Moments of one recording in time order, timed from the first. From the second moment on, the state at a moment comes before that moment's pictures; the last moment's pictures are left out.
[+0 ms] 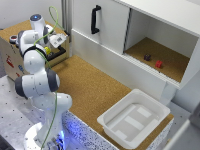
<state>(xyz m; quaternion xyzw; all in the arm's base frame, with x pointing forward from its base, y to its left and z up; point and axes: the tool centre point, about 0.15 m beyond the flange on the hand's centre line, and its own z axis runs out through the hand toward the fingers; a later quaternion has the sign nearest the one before) 0.254 0.357 0.452 0.64 0.74 0.18 0.07</state>
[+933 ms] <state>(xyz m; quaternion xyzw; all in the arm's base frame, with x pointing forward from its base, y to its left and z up) 0.280 0.454 0.455 0.55 0.82 0.16 0.06</state>
